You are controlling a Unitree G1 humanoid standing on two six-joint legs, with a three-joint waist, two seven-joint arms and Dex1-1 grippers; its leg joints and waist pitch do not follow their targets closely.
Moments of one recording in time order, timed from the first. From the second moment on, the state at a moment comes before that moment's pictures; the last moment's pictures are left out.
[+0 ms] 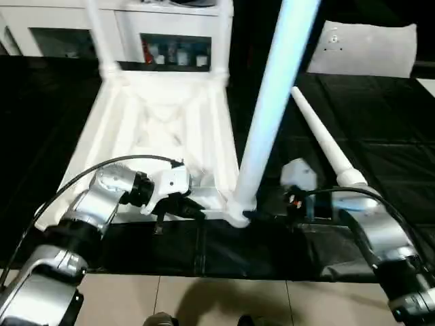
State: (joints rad) left arm -0.63 0.48 -0.33 0.62 0.02 -0.09 -1.42; right arm -0.41 -0.45 0.23 0.30 0.15 0.06 1.13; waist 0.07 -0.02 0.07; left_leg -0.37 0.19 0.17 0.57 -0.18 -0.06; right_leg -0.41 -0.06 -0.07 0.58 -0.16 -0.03
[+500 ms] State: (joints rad) left arm -0.67 0.46 -0.37 0.68 0.03 -0.16 -1.46; right arm -0.47 -0.43 0.28 0.41 0.14 -0.01 1.22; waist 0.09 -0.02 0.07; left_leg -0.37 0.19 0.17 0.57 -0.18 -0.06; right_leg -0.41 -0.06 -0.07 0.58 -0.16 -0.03
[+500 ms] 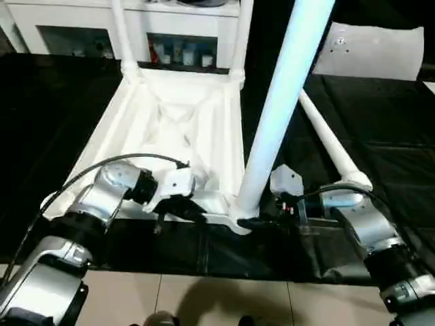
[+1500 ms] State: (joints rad) left arm -0.56 0.22 -0.25 0.45 0.09 0.30 -0.93; right arm -0.34 -0.08 0.03 0.36 0.12 0.20 0.48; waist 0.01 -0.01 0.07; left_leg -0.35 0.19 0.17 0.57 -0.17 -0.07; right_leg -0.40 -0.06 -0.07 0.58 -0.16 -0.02
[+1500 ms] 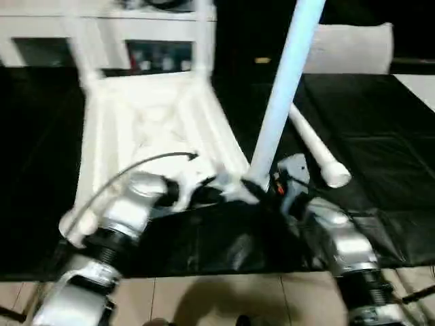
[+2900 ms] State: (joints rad) left arm -0.62 0.48 -0.33 0.61 0.03 -0.10 -1.42; right arm -0.37 -0.43 0.18 0.29 0.19 0.10 1.14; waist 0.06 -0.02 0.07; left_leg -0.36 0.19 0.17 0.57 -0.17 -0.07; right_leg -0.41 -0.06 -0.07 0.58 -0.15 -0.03
